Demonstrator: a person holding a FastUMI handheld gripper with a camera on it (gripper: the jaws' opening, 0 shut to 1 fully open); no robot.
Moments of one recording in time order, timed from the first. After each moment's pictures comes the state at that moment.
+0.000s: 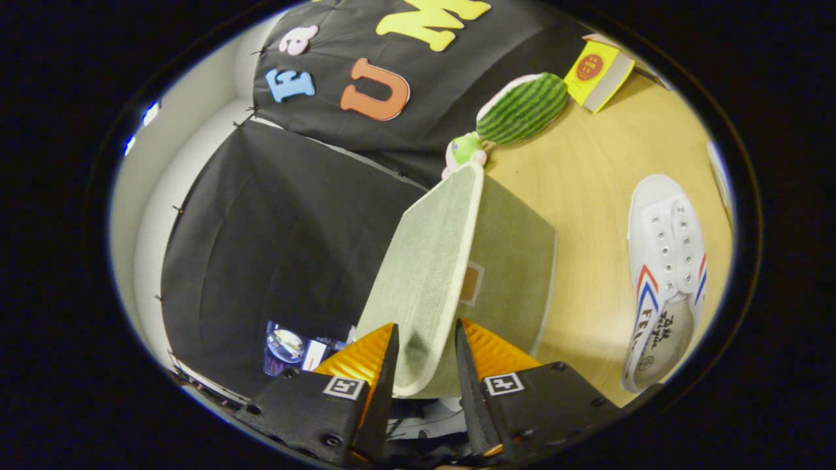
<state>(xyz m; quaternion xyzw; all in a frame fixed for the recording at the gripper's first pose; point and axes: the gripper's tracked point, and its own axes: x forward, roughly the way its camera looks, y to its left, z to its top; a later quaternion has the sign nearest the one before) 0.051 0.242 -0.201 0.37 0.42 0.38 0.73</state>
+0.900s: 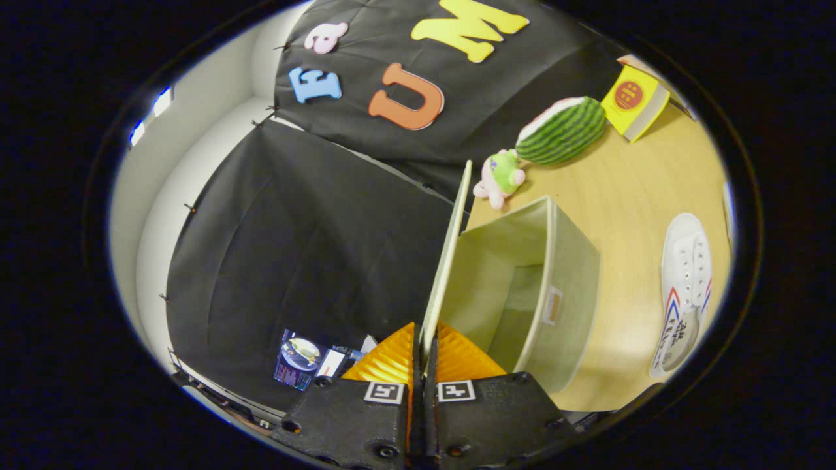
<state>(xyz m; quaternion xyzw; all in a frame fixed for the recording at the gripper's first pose) 0.044 0.293 -0.099 0.33 0.37 0.41 0.77</state>
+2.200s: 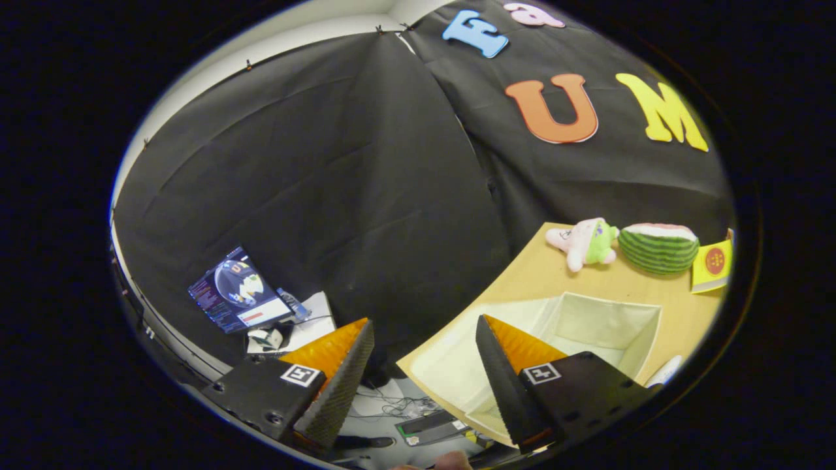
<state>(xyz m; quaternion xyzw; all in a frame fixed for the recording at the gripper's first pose) 0.028 0.480 -0.048 0.05 0.29 0.45 0.84</state>
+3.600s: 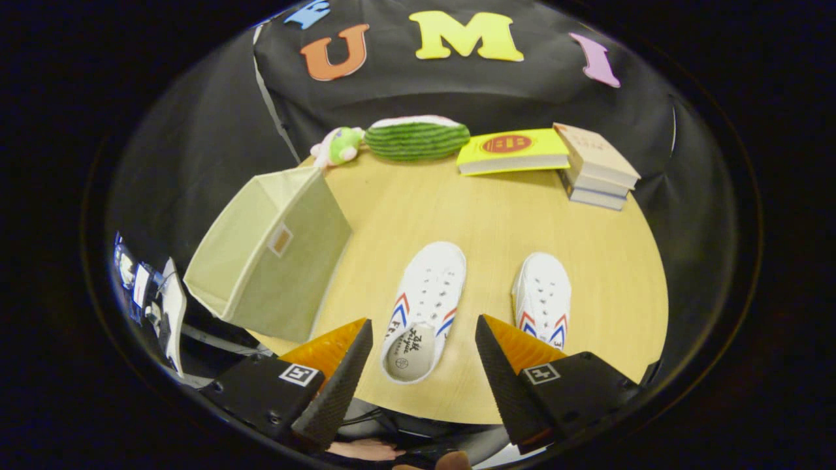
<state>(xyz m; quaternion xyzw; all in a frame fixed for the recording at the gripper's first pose) 0.070 0.051 -0.238 -0.02 0.48 0.13 0.87</state>
